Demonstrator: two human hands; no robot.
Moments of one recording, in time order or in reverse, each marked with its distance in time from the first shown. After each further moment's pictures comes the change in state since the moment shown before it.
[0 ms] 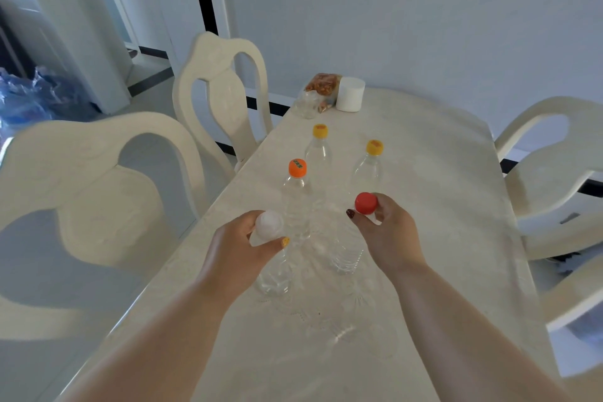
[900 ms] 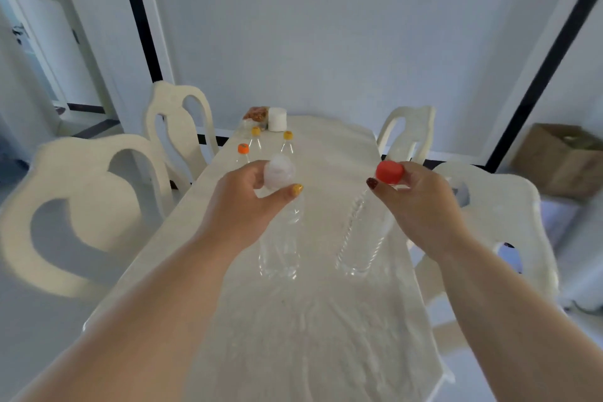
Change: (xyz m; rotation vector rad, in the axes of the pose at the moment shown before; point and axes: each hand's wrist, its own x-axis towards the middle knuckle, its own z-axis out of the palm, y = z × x) left_hand -0.241 0.153 -0.054 -0.141 -0.064 0.444; right_hand -0.294 -0.094 -0.200 -0.129 0.315 -0.158
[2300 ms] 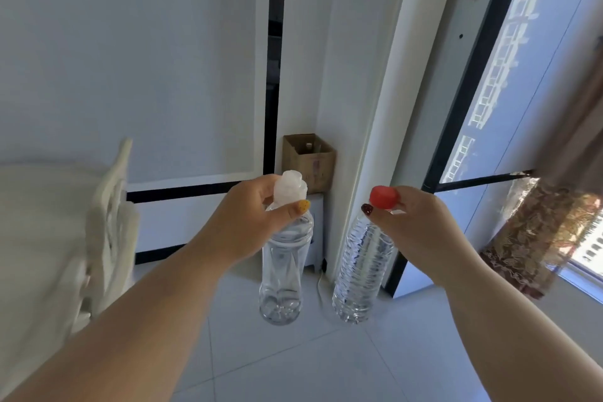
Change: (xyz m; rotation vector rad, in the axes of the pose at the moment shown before) left_hand -0.057 0.389 0.586 -0.289 -0.647 0.350; right_hand -0.046 0.304 -0.603 -0.246 0.327 0.337
